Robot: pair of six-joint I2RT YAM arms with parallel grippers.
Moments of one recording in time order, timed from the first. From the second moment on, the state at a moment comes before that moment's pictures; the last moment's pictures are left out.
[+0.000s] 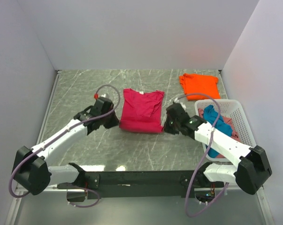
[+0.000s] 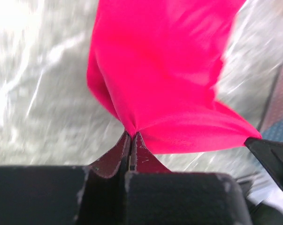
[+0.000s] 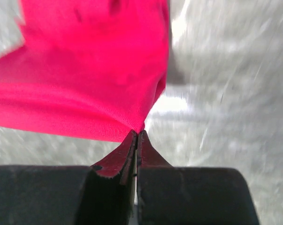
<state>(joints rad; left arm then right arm) -0.56 1.21 0.88 -0.51 -0.03 -0.89 0.66 1.20 0.81 -0.57 0.11 0.82</state>
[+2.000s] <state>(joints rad) -0.32 1.73 1.33 -0.28 -0.05 -0.73 0.26 1.96 1.43 -0.42 -0.13 0.54</state>
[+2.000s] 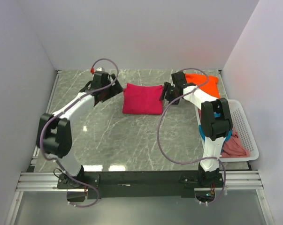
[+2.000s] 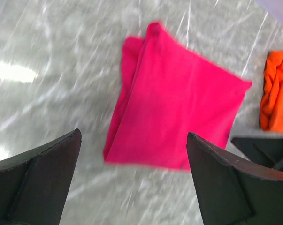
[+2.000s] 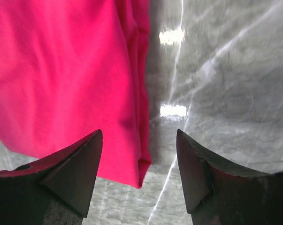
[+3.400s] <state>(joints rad) -0.32 1.33 0.87 -0.36 -0.16 -0.81 0.38 2.21 1.84 -0.66 0.44 0.19</state>
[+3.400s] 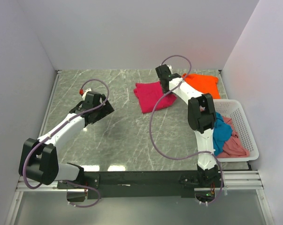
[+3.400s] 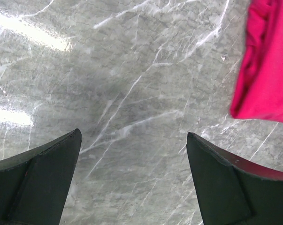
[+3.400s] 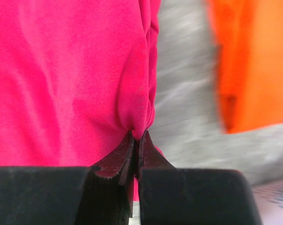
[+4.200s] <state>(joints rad) -0.32 1.33 0.89 -0.39 -0.18 -0.83 0.26 2.10 1.86 -0.52 0.82 -0.15</state>
